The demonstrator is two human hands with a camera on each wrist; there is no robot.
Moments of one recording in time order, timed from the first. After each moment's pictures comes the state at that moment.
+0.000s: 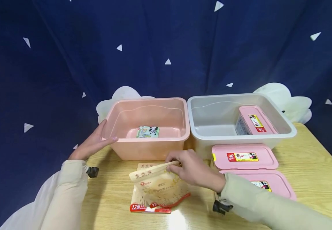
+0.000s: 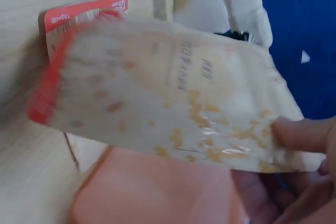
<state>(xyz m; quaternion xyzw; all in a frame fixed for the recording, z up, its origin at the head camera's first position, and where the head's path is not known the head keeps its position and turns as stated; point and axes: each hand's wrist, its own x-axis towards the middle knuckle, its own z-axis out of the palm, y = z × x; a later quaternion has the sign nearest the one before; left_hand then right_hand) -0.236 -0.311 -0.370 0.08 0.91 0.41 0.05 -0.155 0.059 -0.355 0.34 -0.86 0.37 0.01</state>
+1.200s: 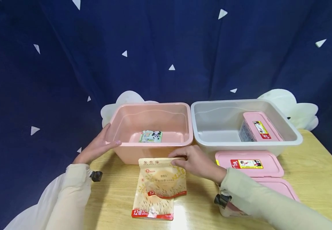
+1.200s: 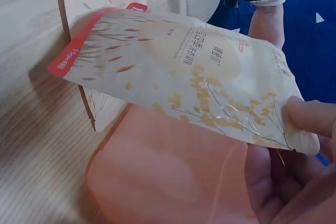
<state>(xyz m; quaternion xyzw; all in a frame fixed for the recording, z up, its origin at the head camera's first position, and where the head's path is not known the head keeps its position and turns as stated) -0.231 -0.309 -0.371 0.06 0.92 0.39 0.03 -0.196 0.071 -0.368 0.34 -0.86 0.39 0.00</state>
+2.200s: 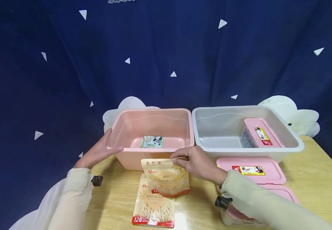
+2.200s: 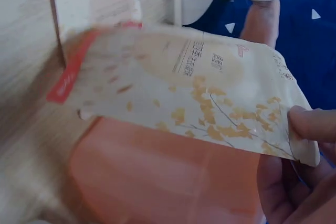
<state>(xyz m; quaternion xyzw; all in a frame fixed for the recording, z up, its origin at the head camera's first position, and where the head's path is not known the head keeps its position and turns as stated) -0.232 -0.307 -0.373 0.09 0.90 0.42 0.02 -0.201 0.069 -0.360 0.33 -0.85 0.41 0.02</state>
